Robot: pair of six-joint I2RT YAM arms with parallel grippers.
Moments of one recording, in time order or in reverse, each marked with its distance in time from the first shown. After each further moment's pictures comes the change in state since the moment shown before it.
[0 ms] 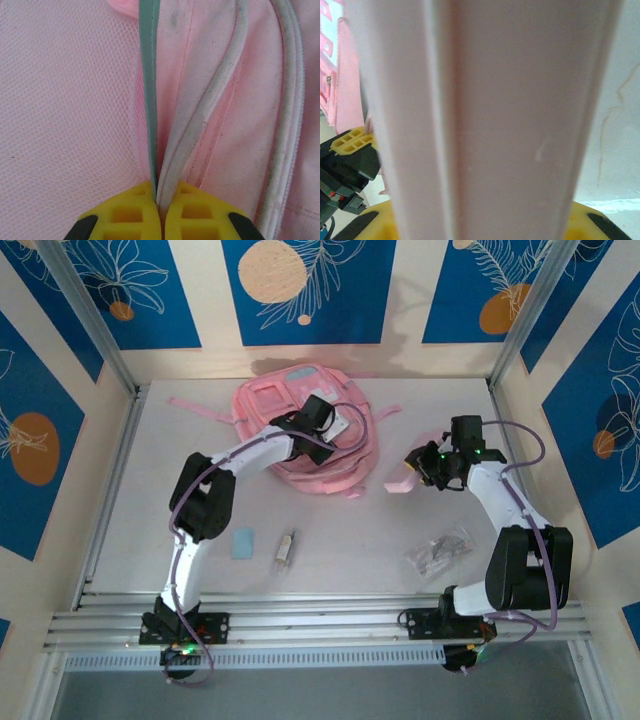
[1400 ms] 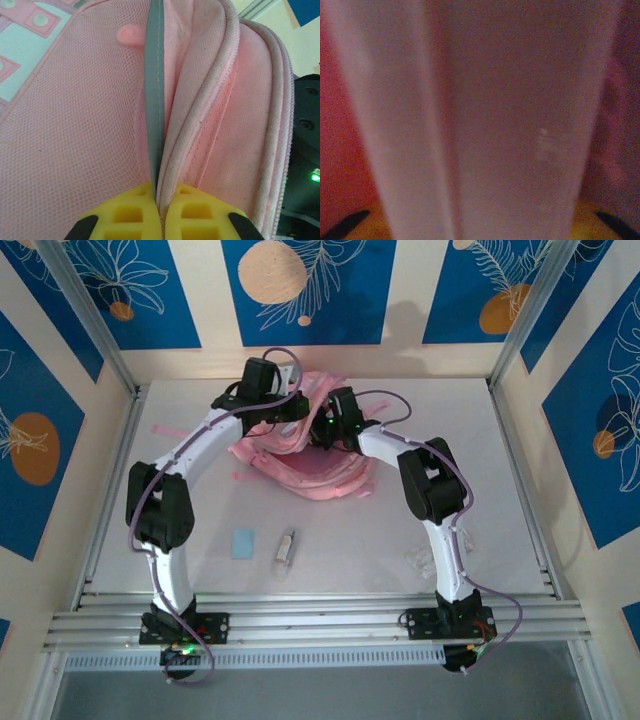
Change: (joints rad) left arm 0.207 -0.235 -0.072 0.150 0.412 -0.671; right arm 0.494 0.827 0.653 0.525 0.031 0.486
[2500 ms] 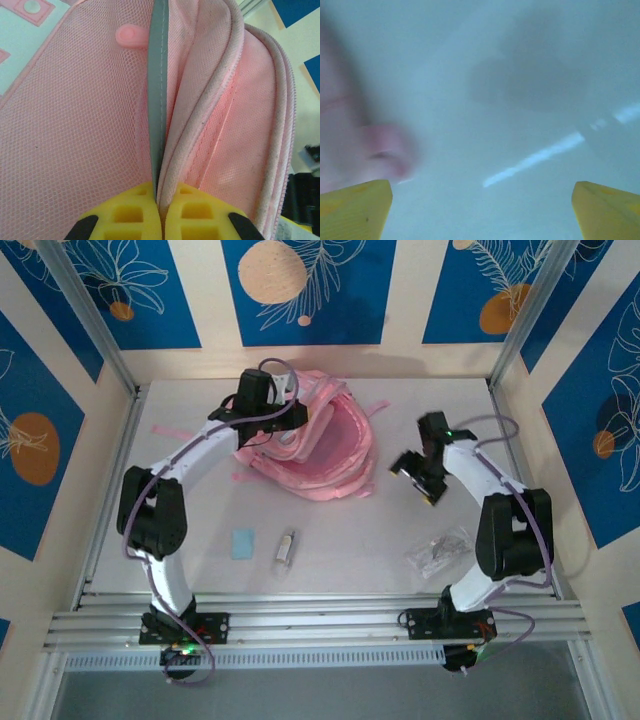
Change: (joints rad) left arm 0.011 -0.075 -0.180 0.149 0.043 -0.028; right arm -0.387 -0.641 -0.553 -0.855 0.328 -0.425
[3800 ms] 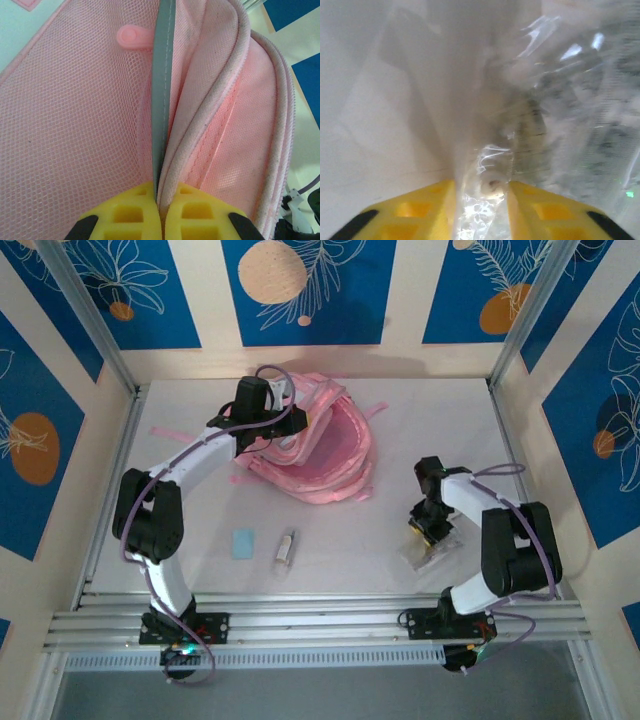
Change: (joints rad) left arm 0.003 -0.029 -0.090 0.080 0.035 -0.070; right arm 0.081 -0.064 -0.264 0.005 0.103 0.245
